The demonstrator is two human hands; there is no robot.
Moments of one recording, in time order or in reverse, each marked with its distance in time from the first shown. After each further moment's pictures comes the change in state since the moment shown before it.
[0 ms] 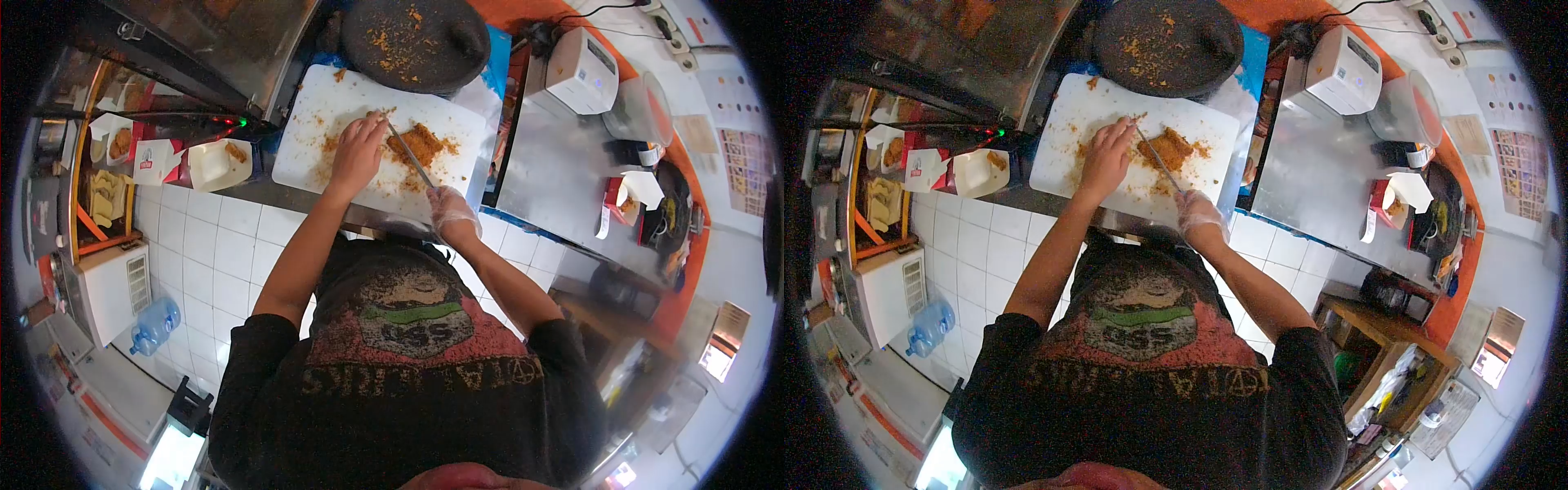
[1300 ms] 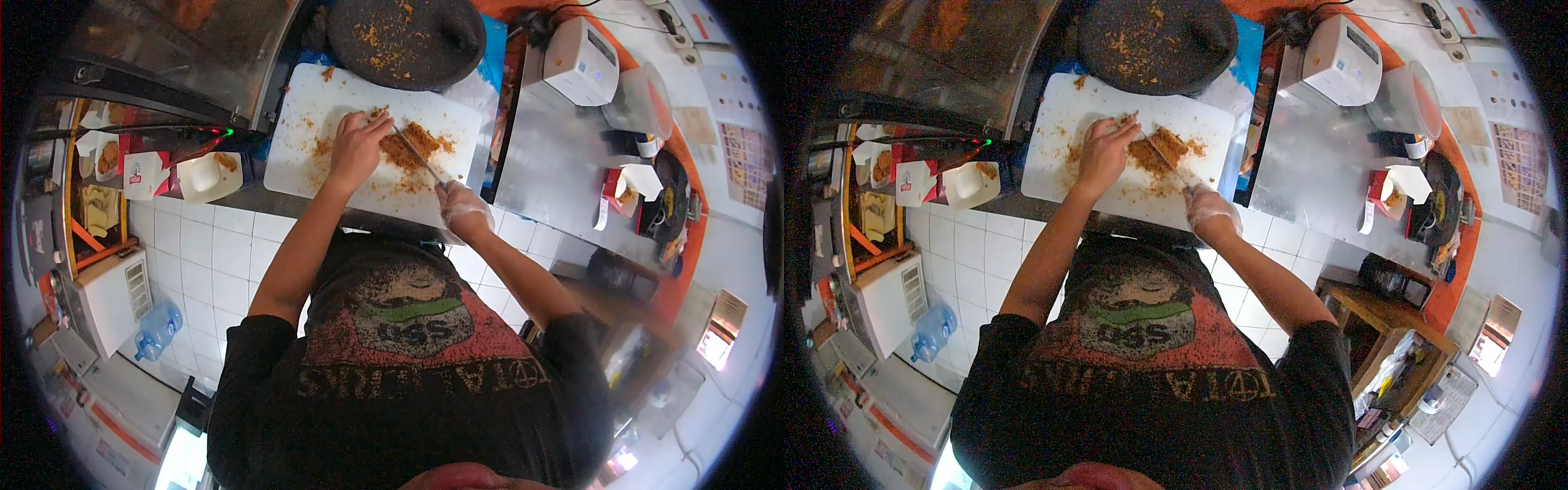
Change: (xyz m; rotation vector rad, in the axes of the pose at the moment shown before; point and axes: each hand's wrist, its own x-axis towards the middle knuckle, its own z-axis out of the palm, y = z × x) left_hand 0.028 -0.002 0.005 -0.034 0.043 0.067; right_hand 0.015 0.007 -0.027 -0.231 -0.059 0.015
